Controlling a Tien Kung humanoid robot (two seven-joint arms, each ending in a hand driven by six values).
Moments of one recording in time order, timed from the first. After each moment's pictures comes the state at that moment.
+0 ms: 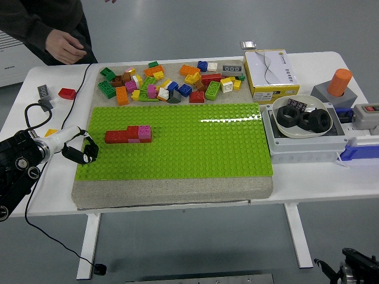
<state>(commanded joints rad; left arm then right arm) -0.58 0.39 -0.96 -0.99 1.75 -0.28 0.26 0.19 -0.15 0.83 0.55 -0.68 -0.24 -0.65</state>
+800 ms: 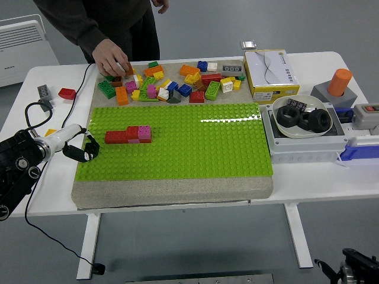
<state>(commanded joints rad) -0.58 0.39 -0.94 -0.98 1.73 -0.25 0.22 0.19 -0.15 0.82 0.55 -0.67 -0.24 -0.65</state>
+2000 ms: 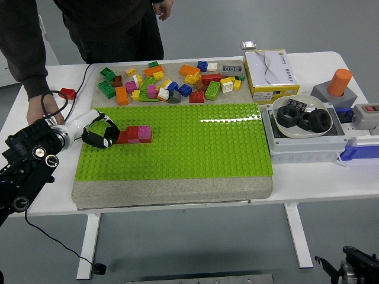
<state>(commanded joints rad) -0.61 0.26 -1.06 -1.00 1.76 -0.26 0.26 0.20 -0.15 0.83 0.55 -0.70 -0.23 -0.65</state>
